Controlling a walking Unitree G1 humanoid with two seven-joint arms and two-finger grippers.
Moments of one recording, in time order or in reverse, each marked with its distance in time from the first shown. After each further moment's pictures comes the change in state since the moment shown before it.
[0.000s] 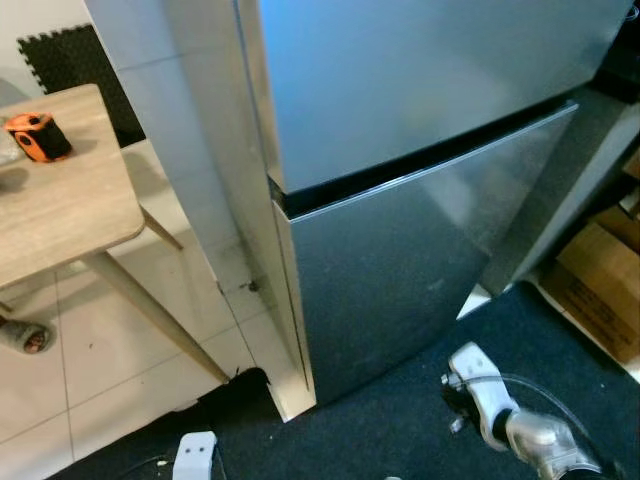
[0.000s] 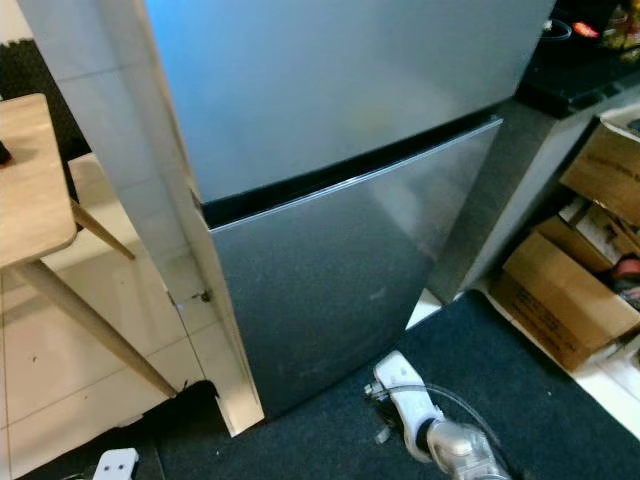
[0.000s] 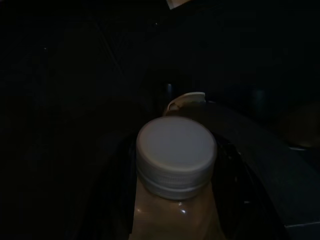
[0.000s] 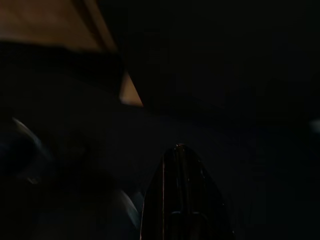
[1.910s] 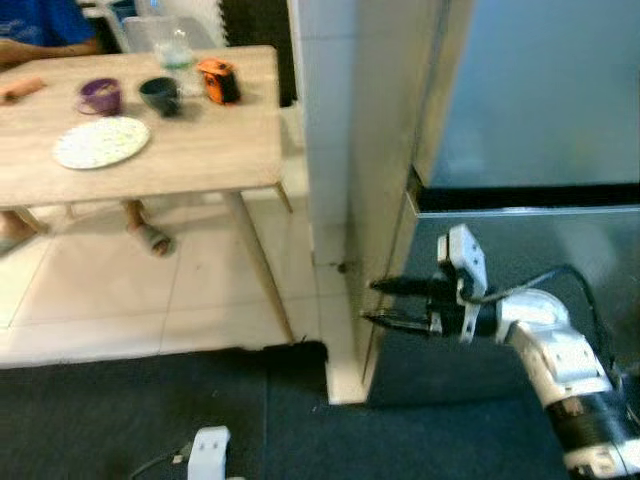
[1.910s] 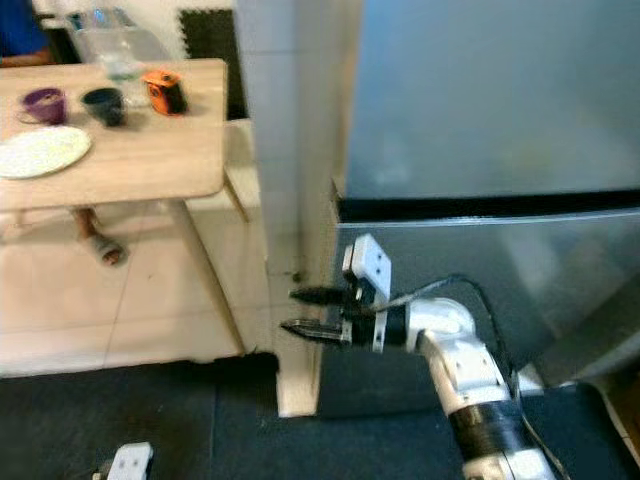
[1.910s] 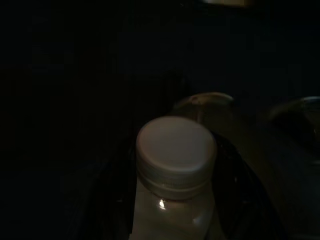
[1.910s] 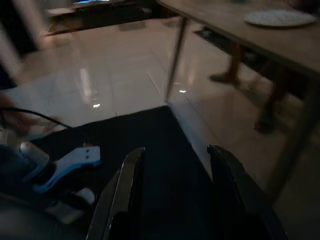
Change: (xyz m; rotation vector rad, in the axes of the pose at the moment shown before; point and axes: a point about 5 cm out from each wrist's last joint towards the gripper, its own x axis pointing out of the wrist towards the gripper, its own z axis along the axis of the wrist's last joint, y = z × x) left arm 0.005 -0.019 0.005 -0.007 -0.022 -0.077; right arm -0.034 0.010 0.174 -0.198 -0.525 0.560
